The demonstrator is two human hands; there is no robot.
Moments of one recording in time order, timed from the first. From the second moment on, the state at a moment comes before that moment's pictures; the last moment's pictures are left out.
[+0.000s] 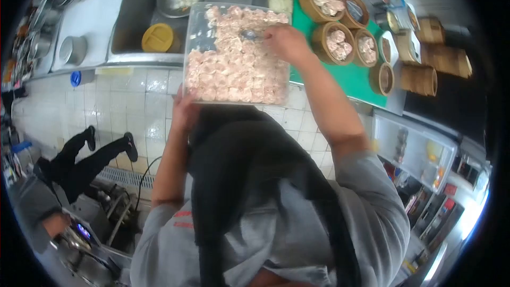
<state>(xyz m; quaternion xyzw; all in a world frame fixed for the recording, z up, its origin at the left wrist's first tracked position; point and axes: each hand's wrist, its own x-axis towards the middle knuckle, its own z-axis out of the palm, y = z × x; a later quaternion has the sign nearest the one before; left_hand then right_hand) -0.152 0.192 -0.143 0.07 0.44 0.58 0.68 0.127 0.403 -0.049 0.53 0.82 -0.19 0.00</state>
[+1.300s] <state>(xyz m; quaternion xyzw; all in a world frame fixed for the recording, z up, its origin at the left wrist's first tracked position) -0.192 0.213 -0.164 0.10 0.41 0.57 0.71 -0.039 0.437 -0.030 0.36 0.91 -0.13 0.18</state>
